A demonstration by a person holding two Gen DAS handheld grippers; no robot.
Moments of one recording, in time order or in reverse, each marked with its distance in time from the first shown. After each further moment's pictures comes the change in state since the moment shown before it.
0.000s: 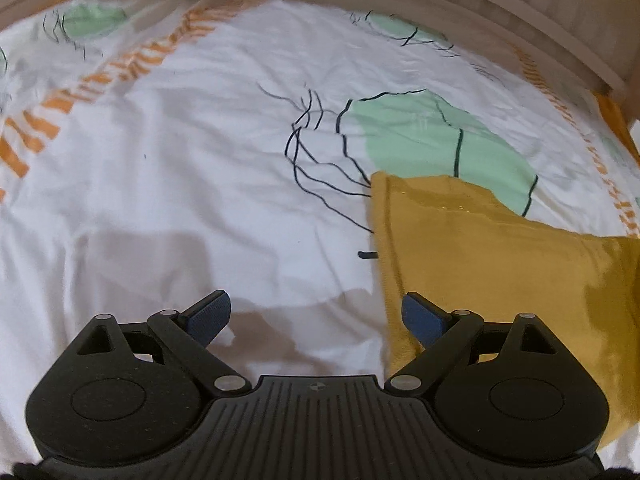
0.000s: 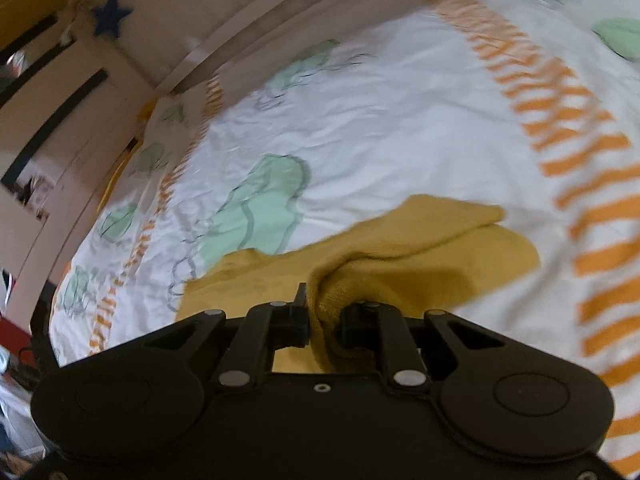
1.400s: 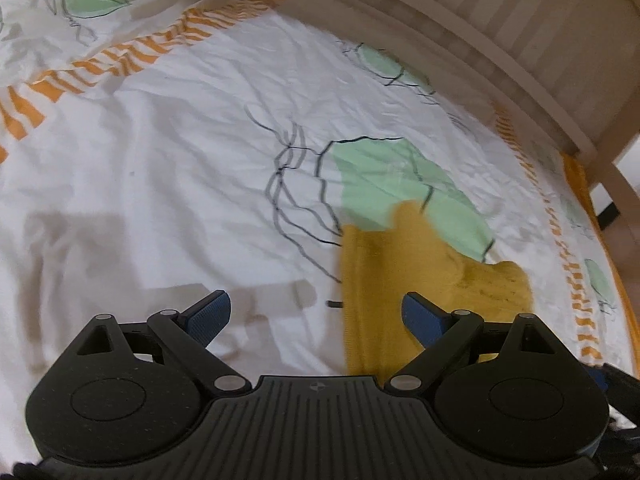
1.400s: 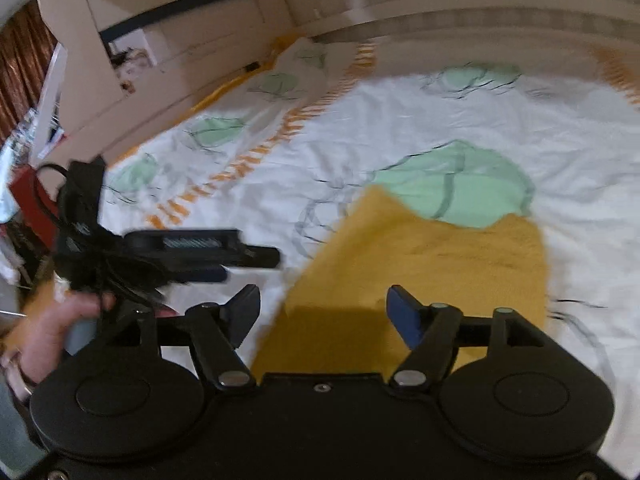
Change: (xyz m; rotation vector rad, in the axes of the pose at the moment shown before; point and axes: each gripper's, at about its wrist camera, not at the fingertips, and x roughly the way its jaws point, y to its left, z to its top) left arm -0.013 0.021 0.020 -0.132 -0.051 -0.192; right arm 0.051 0.154 -0.077 -0.437 -0.012 0.052
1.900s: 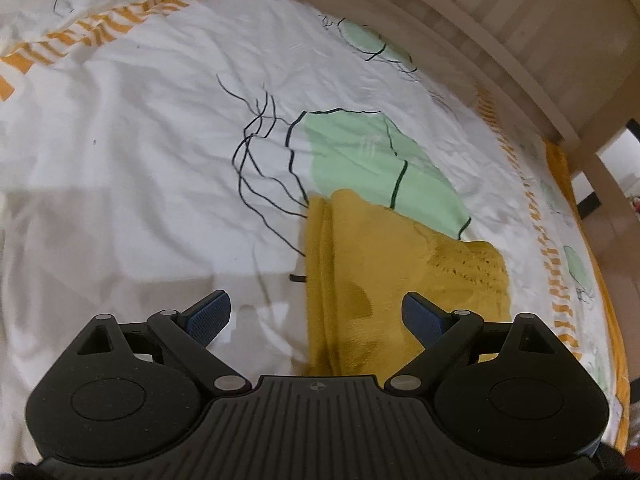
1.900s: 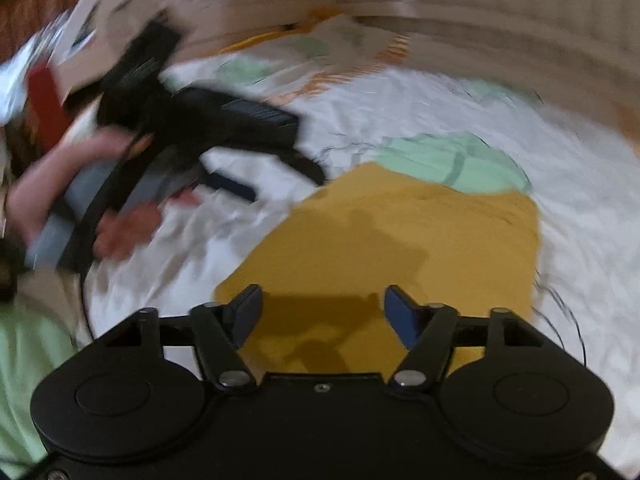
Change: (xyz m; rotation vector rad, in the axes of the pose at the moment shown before) left arm 0.012 -0.005 -0.004 -0.028 0.079 -0.059; right arm -0.002 0.056 -0.056 -0.359 0.038 -0.037
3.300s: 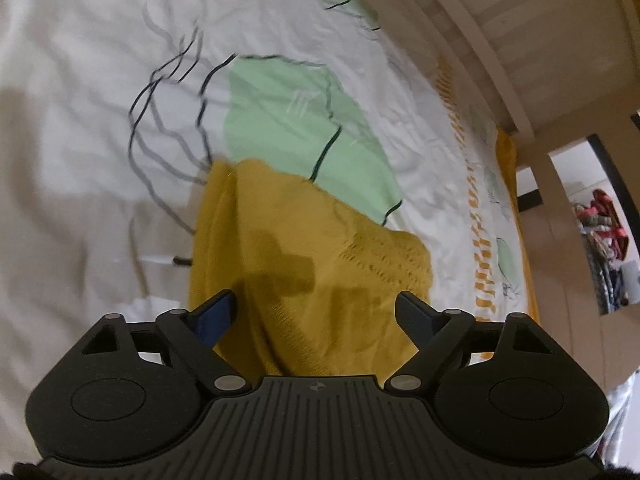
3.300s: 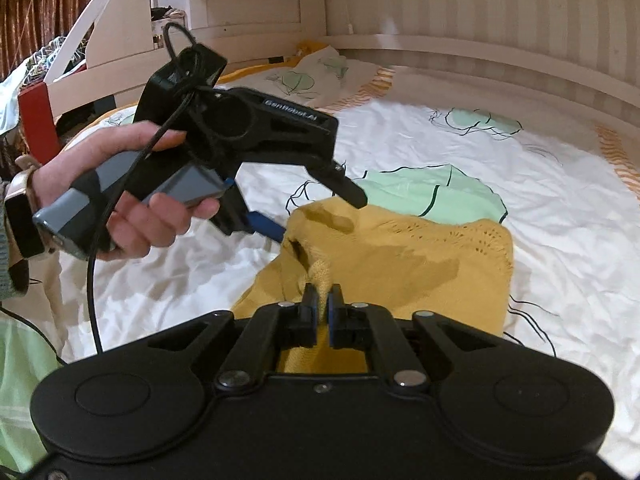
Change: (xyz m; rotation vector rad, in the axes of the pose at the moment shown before) left arm 0.036 -0.024 0.023 -0.103 0.176 -0.245; right arm -0.011 -0.032 -0.003 0.124 -0.104 -0.028
